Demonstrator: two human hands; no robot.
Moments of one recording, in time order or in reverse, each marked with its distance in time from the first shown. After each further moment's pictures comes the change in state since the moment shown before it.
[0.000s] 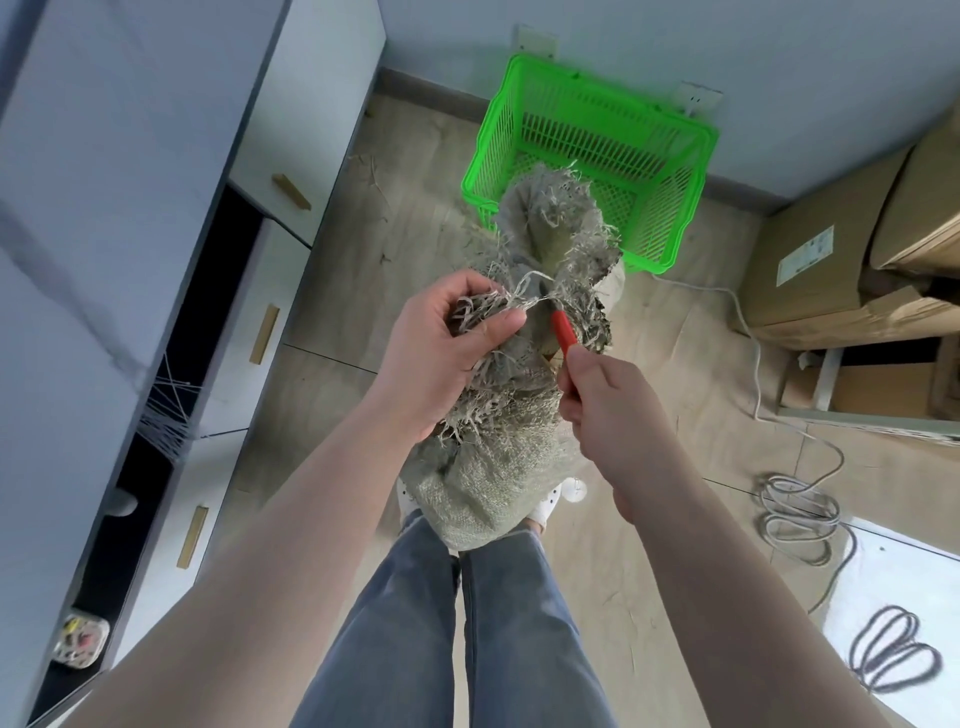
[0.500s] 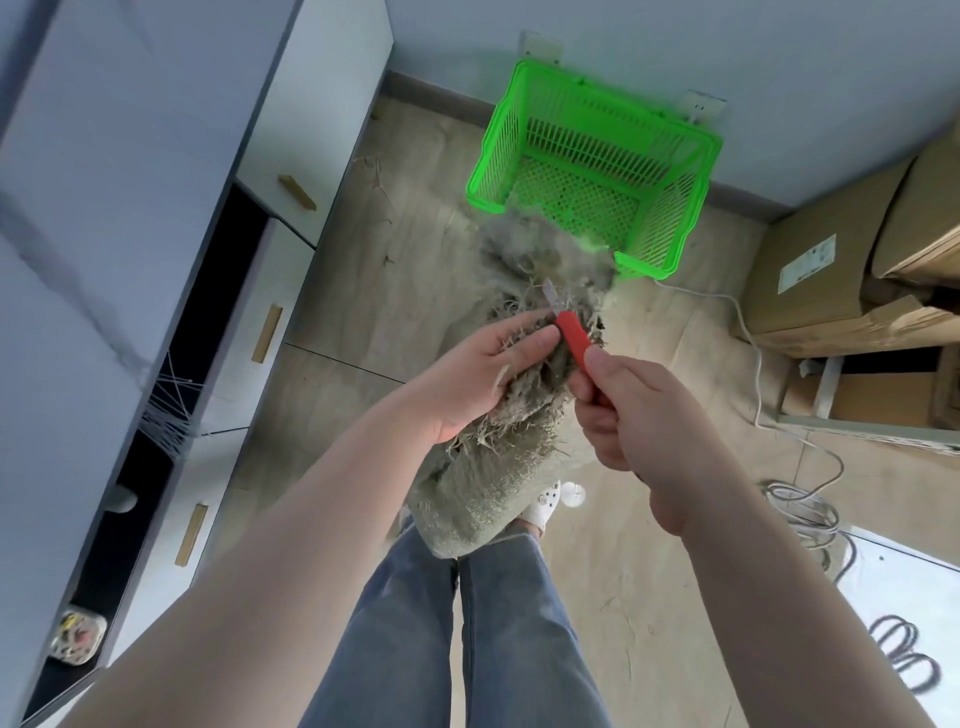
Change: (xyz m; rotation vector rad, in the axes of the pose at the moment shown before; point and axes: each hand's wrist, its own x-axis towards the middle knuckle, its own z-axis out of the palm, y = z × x) left_hand 0.010 -0.020 0.016 -0.129 -0.355 -0.334; right_hand -0.007 -0.002 -0.021 0.225 -0.183 0.006
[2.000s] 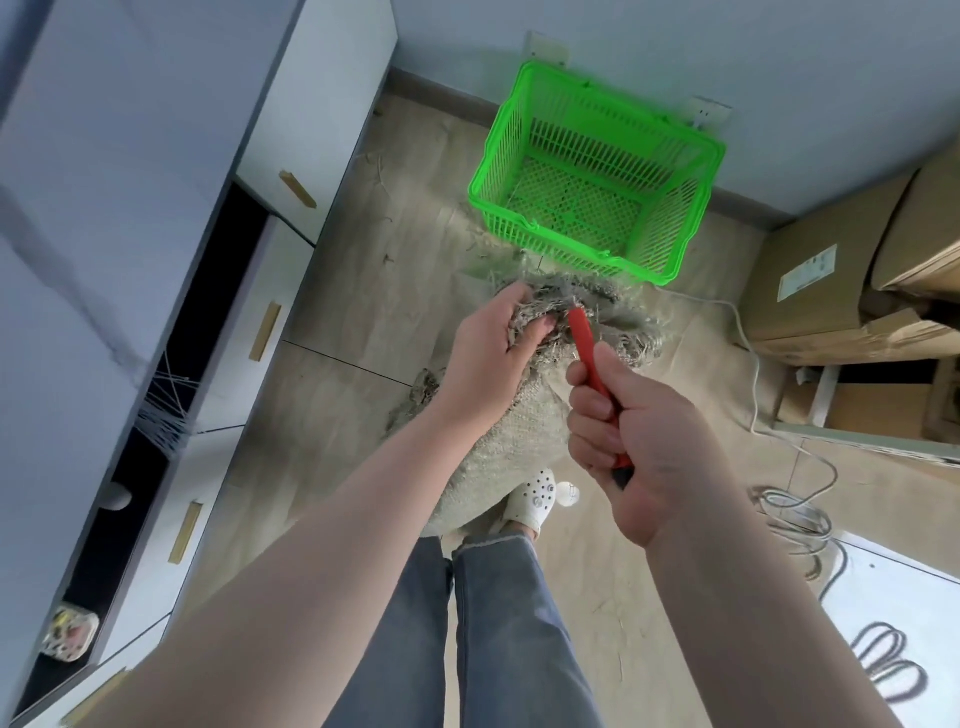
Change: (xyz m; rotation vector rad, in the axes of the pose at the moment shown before) left_hand 0.017 0.003 0.014 0.515 0.474 0.294; right_hand 0.005 -0.008 0.011 0.624 0.070 0.202
